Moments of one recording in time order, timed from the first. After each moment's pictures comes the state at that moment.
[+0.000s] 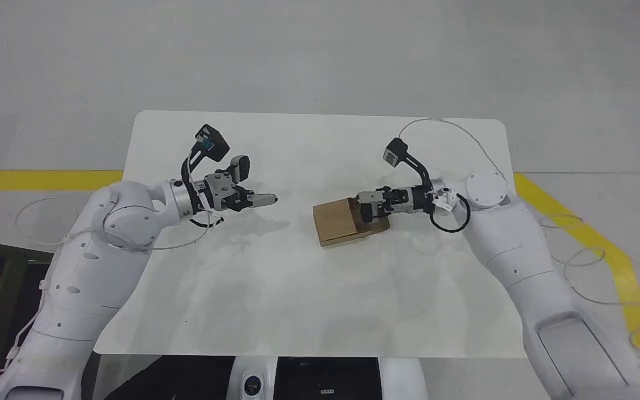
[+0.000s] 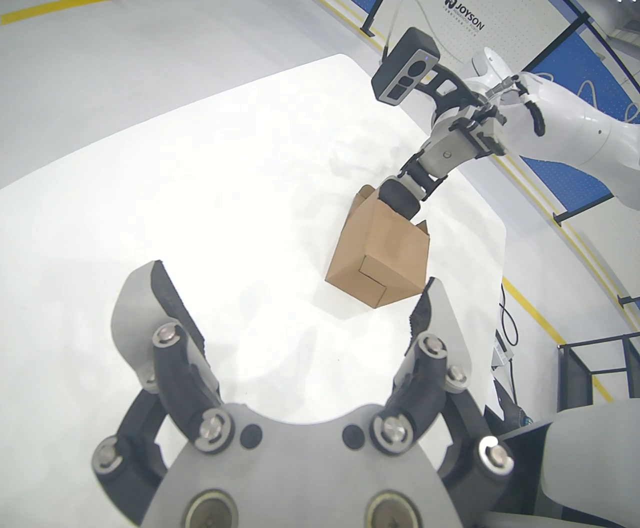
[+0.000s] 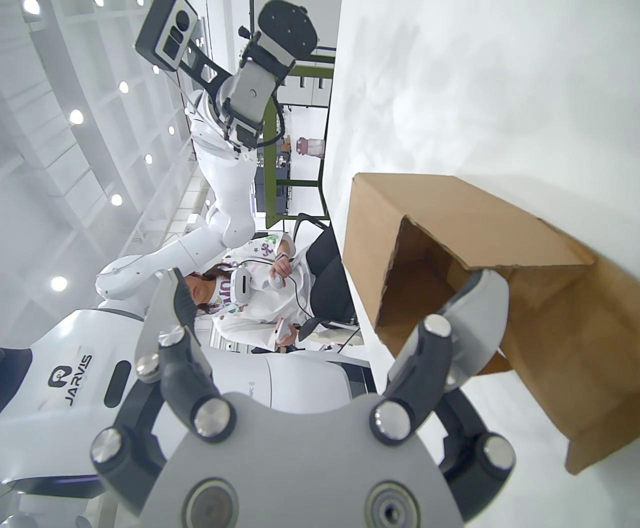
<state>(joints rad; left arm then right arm) 1.01 -0.90 -1.24 -1.54 0.41 -0.66 -0.68 -0.65 -1.21 0.96 -0.90 0.50 -0.40 1.42</state>
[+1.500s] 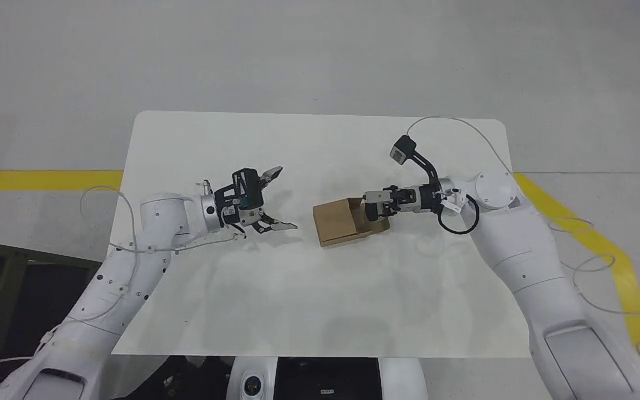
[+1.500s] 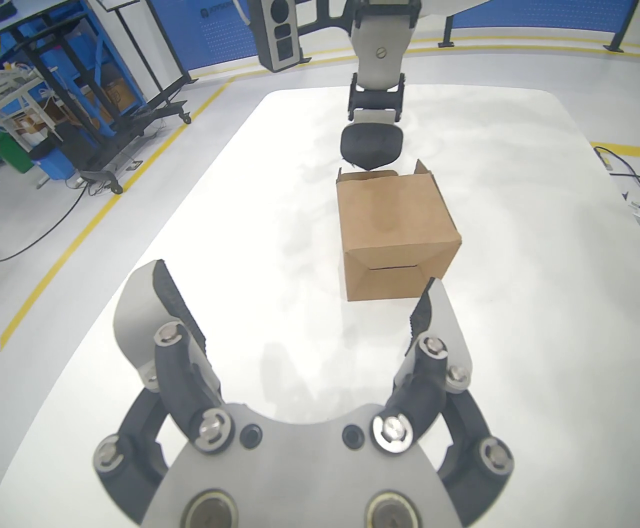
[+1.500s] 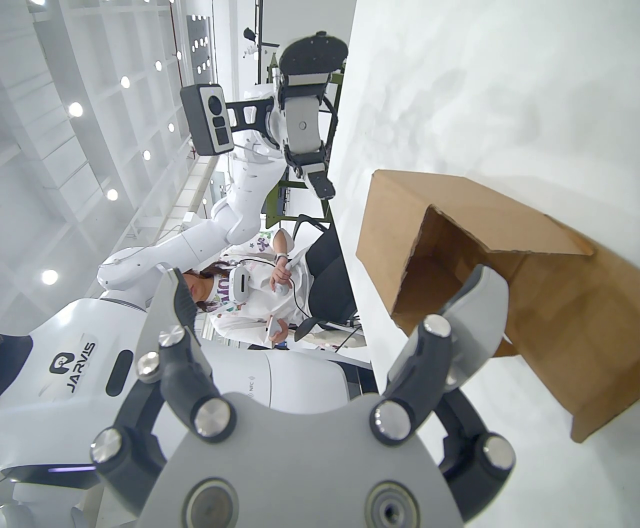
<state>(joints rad) 0.94 -0.96 -1.02 -1.37 1.55 -0.88 0.42 -0.68 -1.19 1.00 -0.96 0.49 -0.39 1.42</state>
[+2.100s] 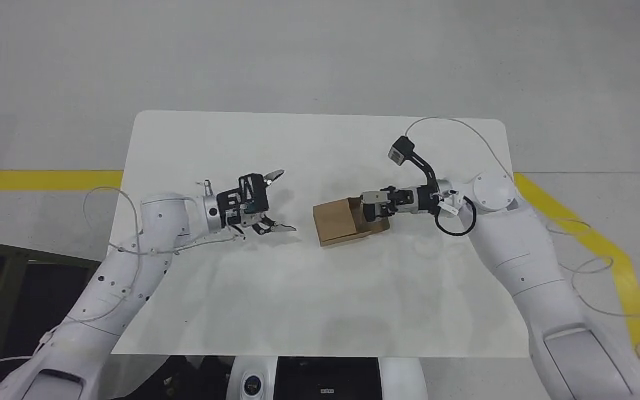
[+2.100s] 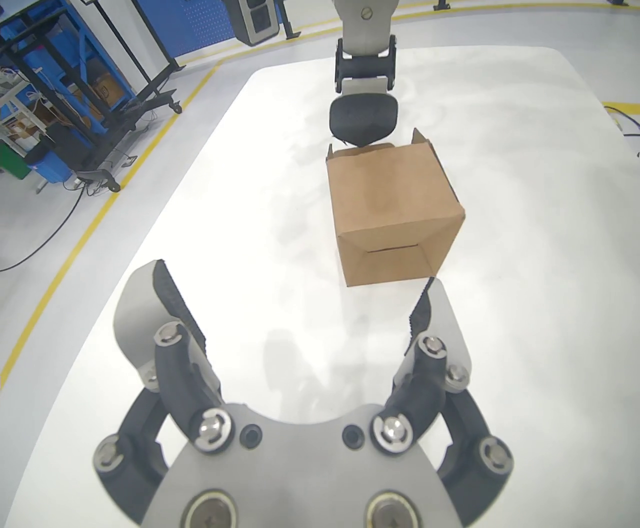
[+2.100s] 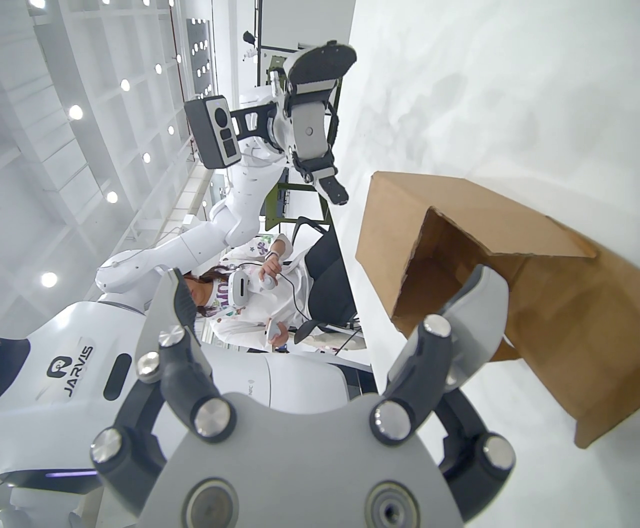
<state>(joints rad) 0.96 -0.95 -1.04 -1.41 1.62 -0.86 0.37 -0.71 -1.19 1.01 -1.01 0.48 -0.37 1.38</state>
